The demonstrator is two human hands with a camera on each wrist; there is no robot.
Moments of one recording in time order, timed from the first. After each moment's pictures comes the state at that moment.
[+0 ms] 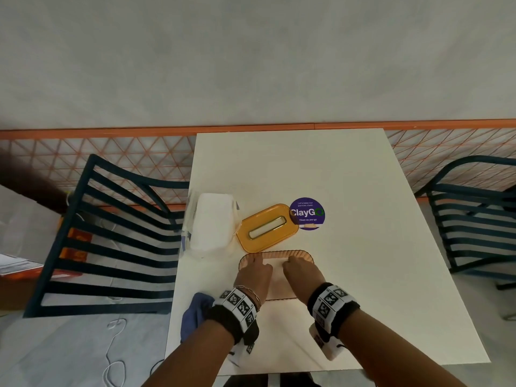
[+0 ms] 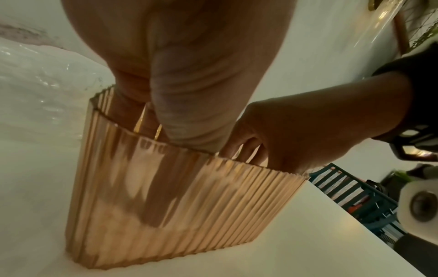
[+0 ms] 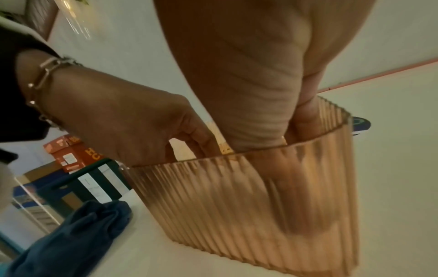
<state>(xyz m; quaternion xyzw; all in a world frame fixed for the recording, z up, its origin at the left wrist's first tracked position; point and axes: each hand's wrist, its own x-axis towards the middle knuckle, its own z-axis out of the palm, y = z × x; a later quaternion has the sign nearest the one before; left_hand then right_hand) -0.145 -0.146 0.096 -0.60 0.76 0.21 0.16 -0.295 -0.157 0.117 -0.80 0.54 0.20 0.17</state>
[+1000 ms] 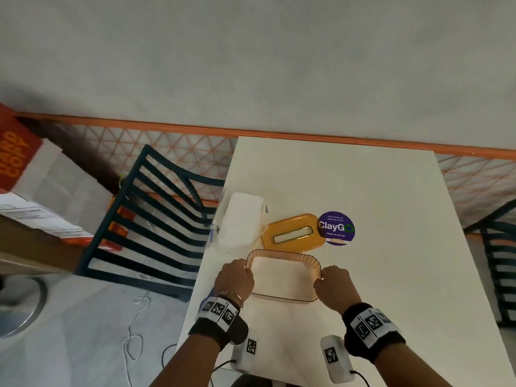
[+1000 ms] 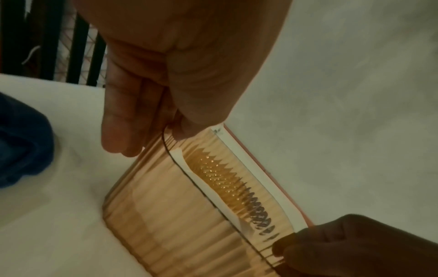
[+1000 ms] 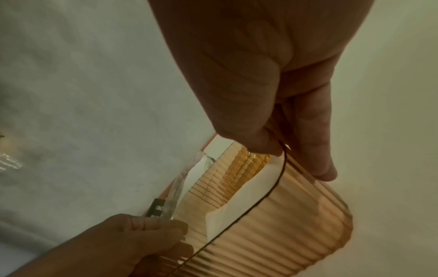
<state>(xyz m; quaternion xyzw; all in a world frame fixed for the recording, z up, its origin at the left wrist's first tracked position) -0.082 -0.129 0.107 -0.84 0.47 0.27 -0.03 -0.318 -0.172 0.117 -0.63 0.69 0.07 0.35</state>
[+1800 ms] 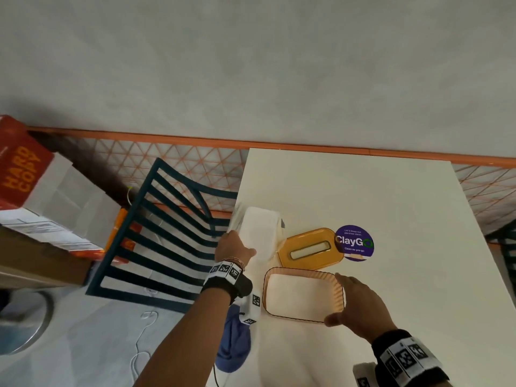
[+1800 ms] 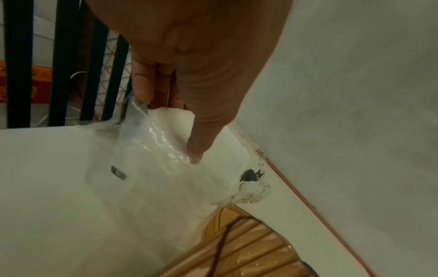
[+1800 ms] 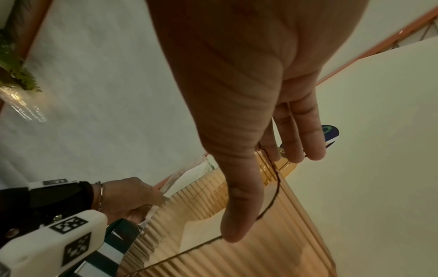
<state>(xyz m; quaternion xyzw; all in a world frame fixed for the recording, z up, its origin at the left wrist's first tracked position) -0.010 -0.233 0.106 -0.87 0.43 0.24 -0.03 -0.308 -0.164 0.159 -0.71 0.64 0.07 0.30</state>
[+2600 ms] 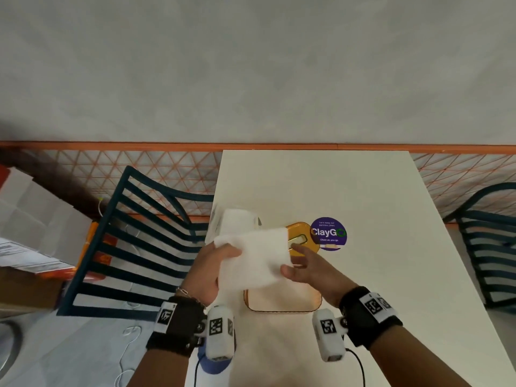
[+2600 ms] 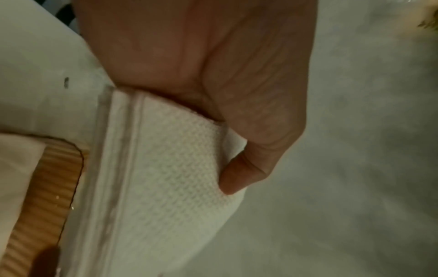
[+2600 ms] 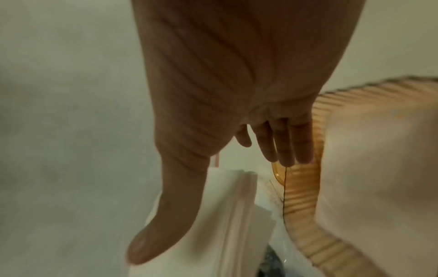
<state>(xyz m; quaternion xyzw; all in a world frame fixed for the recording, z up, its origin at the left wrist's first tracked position) -0.026 -0.161 0.203 -0.58 0.19 0.66 -0.44 -0.281 -0.188 0.185 -0.46 0.53 -0.16 0.69</state>
